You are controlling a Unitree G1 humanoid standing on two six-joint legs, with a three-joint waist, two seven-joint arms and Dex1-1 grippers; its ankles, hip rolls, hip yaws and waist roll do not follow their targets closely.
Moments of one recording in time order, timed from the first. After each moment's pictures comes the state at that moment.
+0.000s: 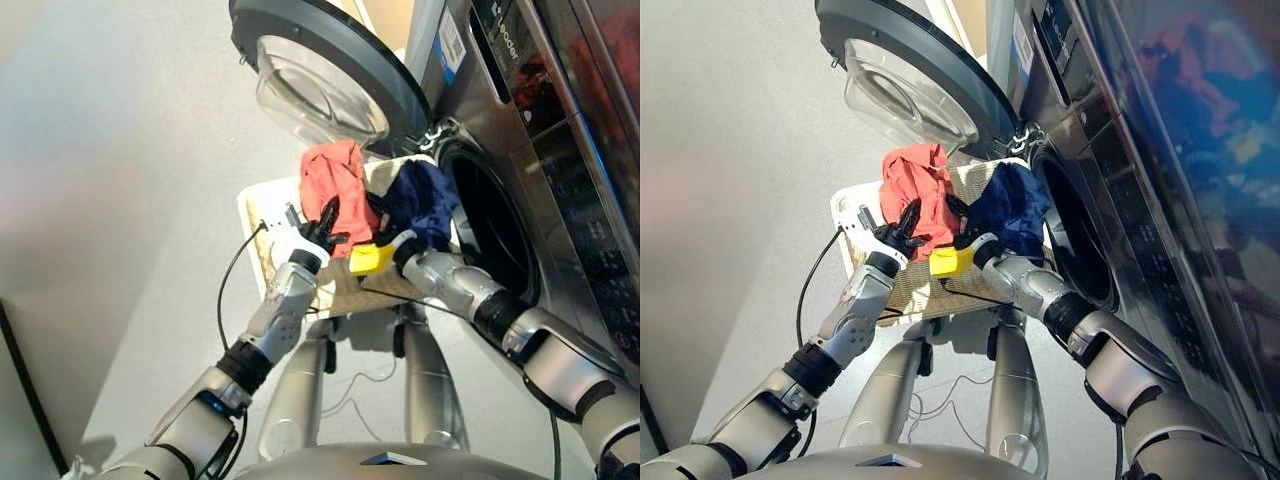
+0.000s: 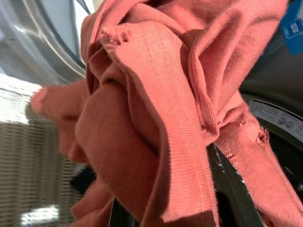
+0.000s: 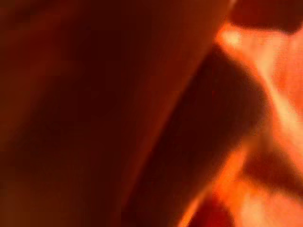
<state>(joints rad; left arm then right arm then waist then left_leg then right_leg) -0.39 0.21 -0.58 0.28 -1.08 -0.30 -0.05 -0.75 -0.46 0.89 0.61 -0.72 -0.18 -0.38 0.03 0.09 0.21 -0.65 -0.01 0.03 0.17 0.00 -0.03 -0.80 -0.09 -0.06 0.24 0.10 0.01</state>
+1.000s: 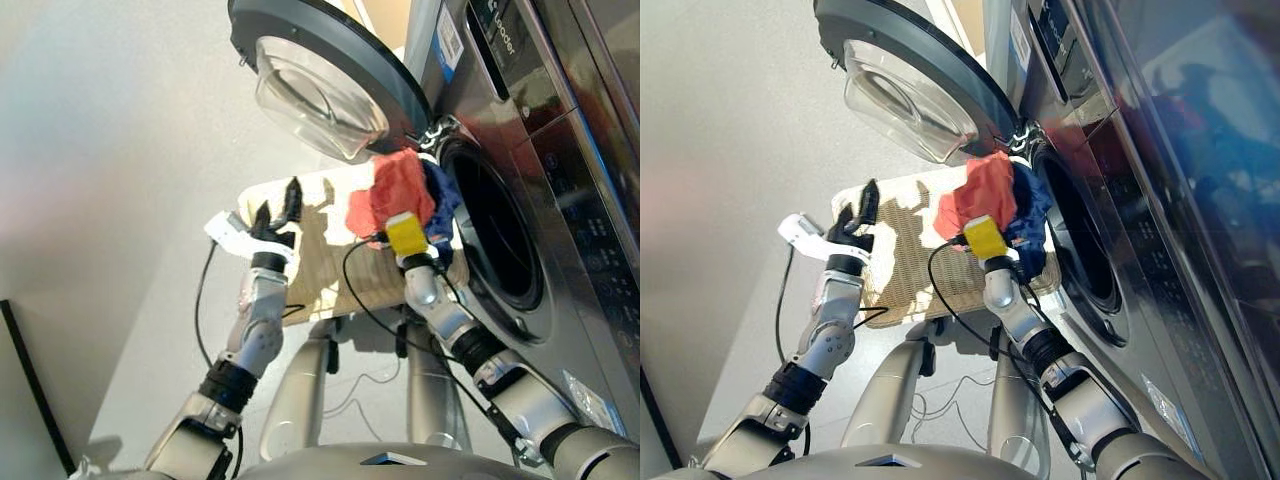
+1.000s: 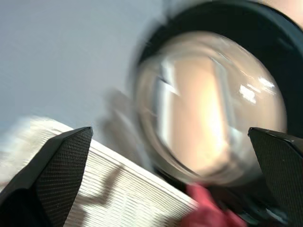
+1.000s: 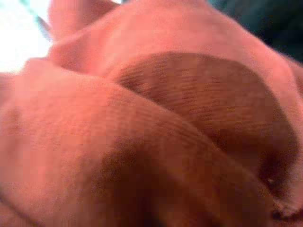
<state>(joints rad) -0.19 0.16 -0.23 0.18 -0.96 -0.51 0.15 -0.48 -0.21 0.37 0.68 0.20 -0.34 -0.57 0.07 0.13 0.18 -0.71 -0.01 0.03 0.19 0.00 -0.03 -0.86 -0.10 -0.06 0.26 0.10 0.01</state>
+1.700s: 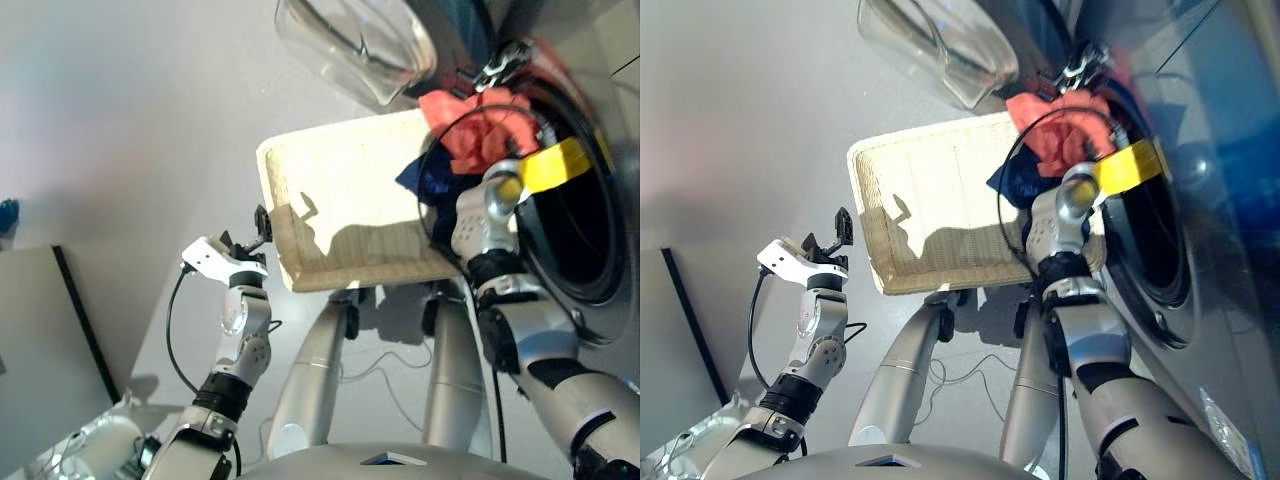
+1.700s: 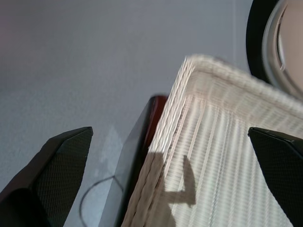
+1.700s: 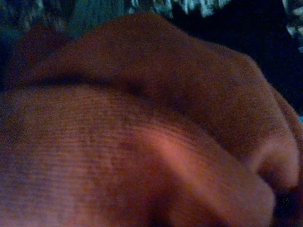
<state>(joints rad) -0.19 0.19 -0.27 0.30 -0.84 -0.49 0.19 -1.09 -0.36 -0.08 0.97 0.77 -0.55 -0.69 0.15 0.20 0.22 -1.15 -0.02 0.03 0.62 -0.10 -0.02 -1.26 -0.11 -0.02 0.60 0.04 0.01</state>
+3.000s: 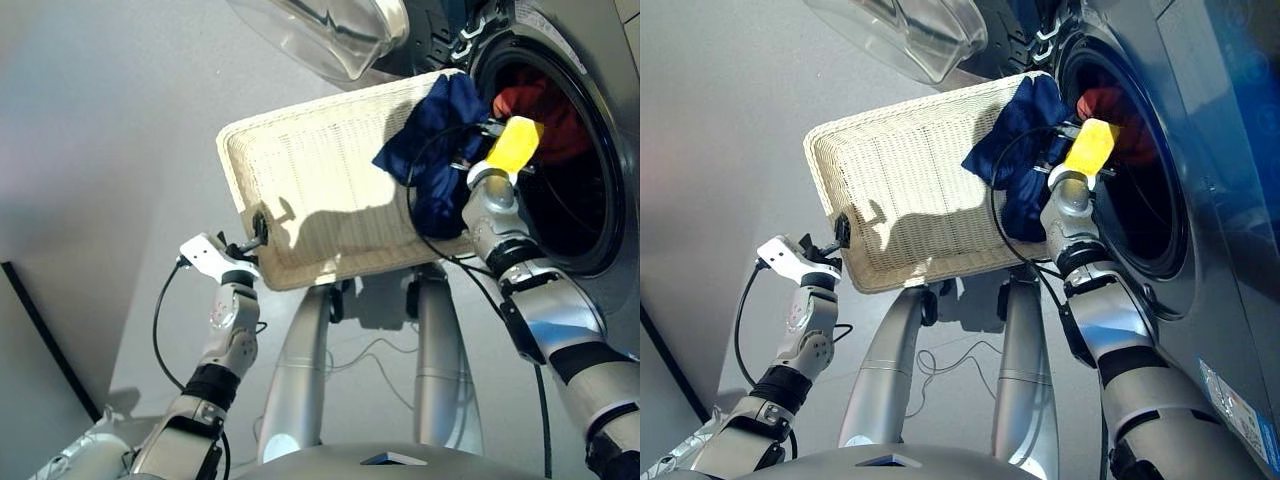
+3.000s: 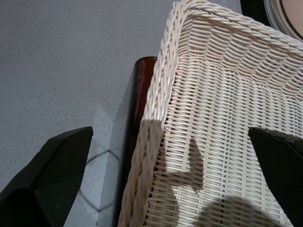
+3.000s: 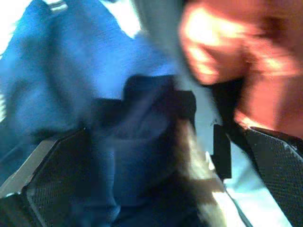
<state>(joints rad) -0.23 0.24 -0.22 0.44 -0.84 -0.45 0.10 -1.00 -0.35 0.38 1.22 0.52 -0.28 -0.27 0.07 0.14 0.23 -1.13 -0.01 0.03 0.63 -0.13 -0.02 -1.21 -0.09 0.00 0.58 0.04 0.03</state>
